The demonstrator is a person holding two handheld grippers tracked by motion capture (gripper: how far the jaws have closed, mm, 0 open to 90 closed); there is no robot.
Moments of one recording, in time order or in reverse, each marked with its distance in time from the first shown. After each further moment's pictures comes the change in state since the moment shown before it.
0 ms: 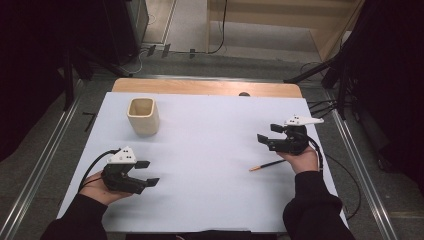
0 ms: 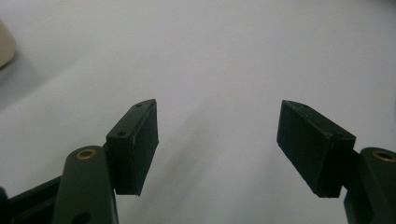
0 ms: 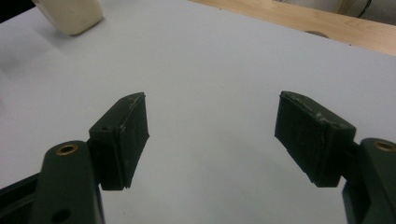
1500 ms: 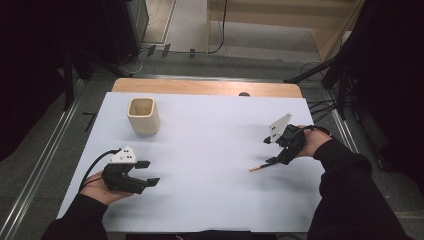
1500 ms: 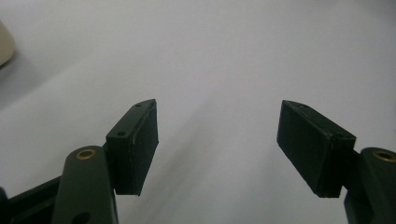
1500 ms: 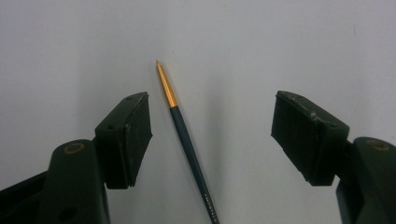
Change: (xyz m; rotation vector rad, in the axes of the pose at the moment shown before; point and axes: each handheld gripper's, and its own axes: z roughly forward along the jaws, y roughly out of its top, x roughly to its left) left arm 0.000 0.000 0.001 0.002 0.000 0.000; right arm 0.003 0.032 0.008 0.565 0.348 -0.800
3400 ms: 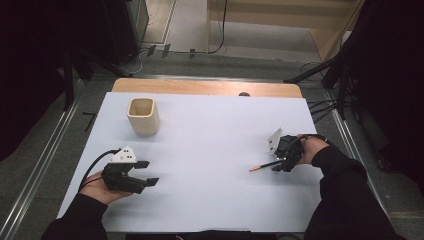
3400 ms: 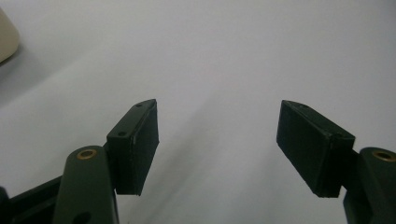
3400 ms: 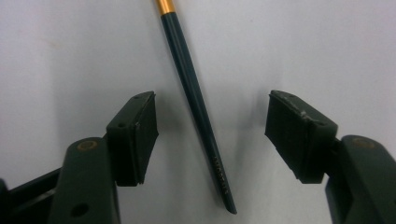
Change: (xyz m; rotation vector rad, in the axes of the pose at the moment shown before) left arm 0.002 -0.001 0.001 0.014 0.012 -0.004; right arm 0.004 -0.025 0.042 0.228 0.005 -0.034
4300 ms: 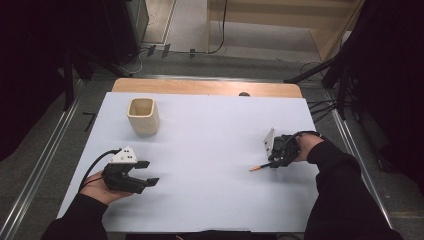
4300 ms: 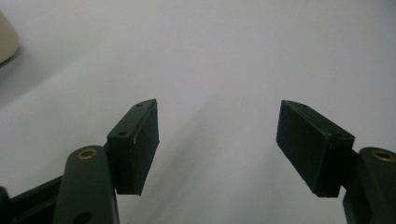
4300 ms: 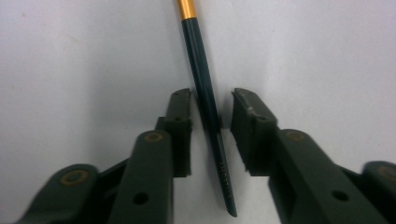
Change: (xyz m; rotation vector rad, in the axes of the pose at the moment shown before) left arm -0.001 0.000 0.000 0.001 0.002 0.006; right arm -0.005 0.013 0.000 0.064 0.077 -0.076
